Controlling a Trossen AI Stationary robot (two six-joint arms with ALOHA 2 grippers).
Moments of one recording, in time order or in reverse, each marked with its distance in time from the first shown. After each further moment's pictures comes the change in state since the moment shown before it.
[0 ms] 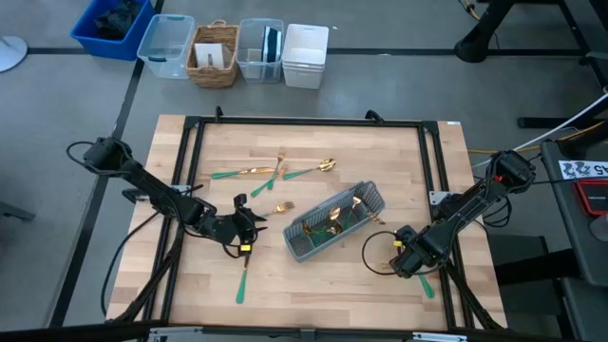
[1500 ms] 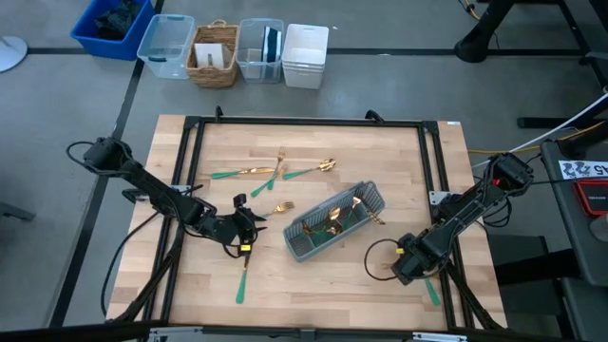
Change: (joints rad) left arm 0.000 0.000 0.000 -0.011 0.000 -0.007; right arm 0.019 0.043 0.000 0.053 -0.204 0.004
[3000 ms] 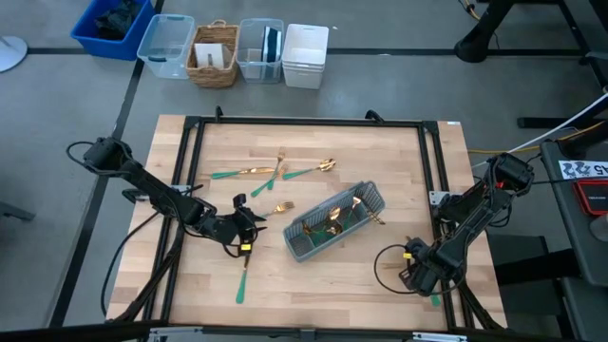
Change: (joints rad) left arm 0.000 0.000 0.000 0.000 0.000 -0.026; right arm 0.172 0.002 0.002 0.023 0.208 0.220
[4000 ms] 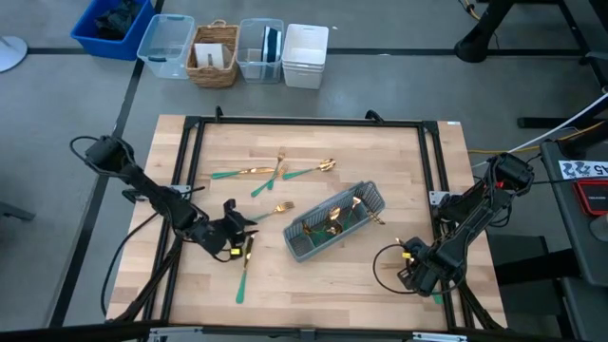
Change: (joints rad) left arm -0.138 0.000 -0.124 0.068 -0.121 -0.177; right arm -0.002 0.000 0.000 0.005 0.047 -0.009
